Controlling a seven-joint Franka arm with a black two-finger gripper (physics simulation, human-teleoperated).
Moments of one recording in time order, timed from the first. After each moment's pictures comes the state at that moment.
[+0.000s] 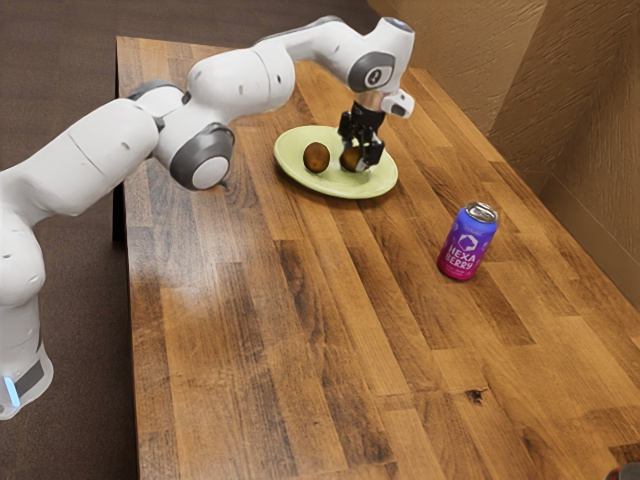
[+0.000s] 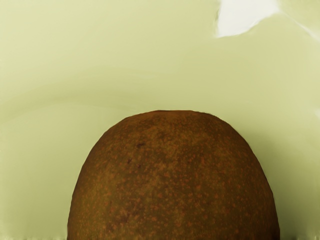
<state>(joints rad) 0.32 0.90 0.20 -0.66 -0.10 1.56 0.18</state>
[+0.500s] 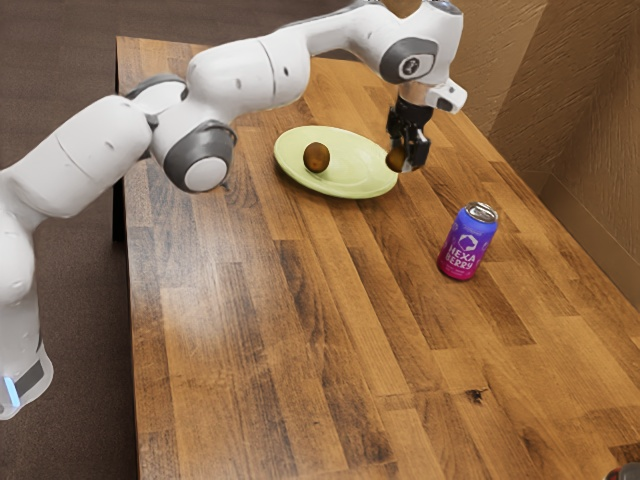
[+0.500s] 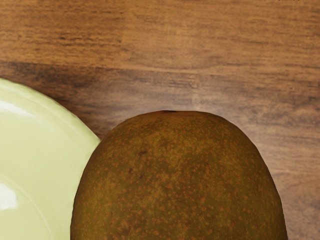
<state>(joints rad) 0.14 0.77 0.20 -0.67 -0.09 1.55 0.19</state>
